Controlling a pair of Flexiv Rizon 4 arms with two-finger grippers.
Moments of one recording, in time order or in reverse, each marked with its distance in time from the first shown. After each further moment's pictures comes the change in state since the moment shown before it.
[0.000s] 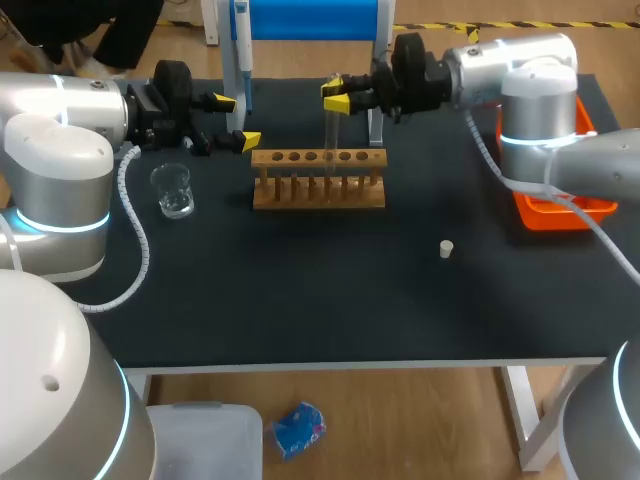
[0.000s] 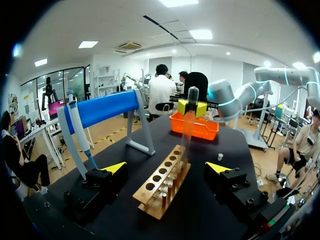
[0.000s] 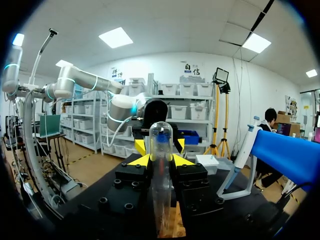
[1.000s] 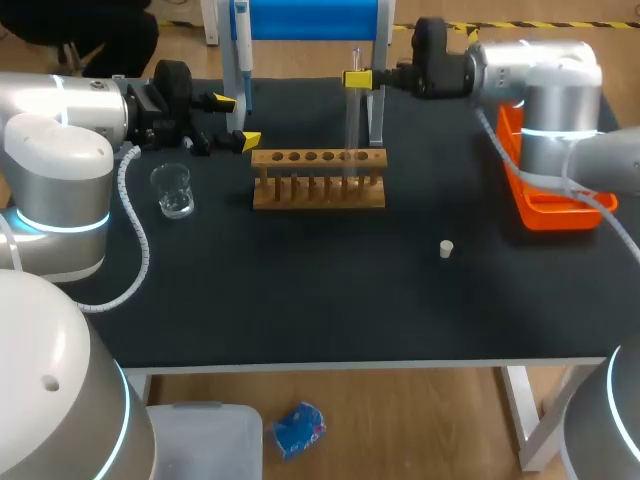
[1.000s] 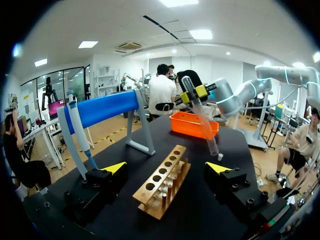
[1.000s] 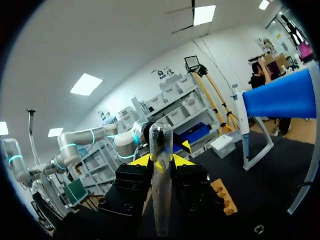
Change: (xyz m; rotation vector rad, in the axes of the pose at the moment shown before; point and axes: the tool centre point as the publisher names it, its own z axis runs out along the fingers) left arm 0.000 0.000 0.000 0.000 0.000 0.000; right arm 0.001 0.028 -0.032 -0.127 0.003 0.607
